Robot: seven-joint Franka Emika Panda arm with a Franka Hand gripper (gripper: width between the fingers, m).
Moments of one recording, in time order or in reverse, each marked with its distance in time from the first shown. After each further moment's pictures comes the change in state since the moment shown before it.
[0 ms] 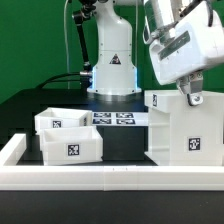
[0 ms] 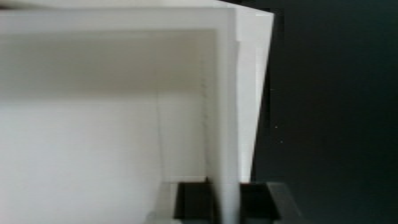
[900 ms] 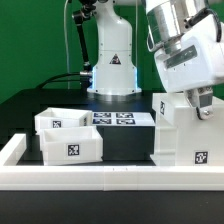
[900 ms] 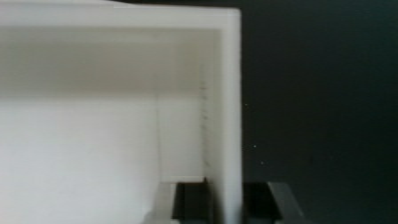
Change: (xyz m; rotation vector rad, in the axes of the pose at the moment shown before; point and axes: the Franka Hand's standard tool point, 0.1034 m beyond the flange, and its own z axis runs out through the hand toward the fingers) arm 0.001 -0.025 0.021 -0.044 -0.055 0.046
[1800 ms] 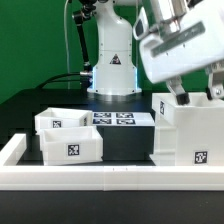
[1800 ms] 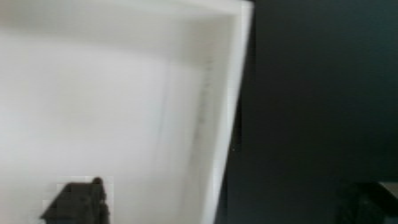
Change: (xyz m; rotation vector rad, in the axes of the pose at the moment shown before) arm 0.006 -0.004 -0.037 0.015 -0.005 -0.335
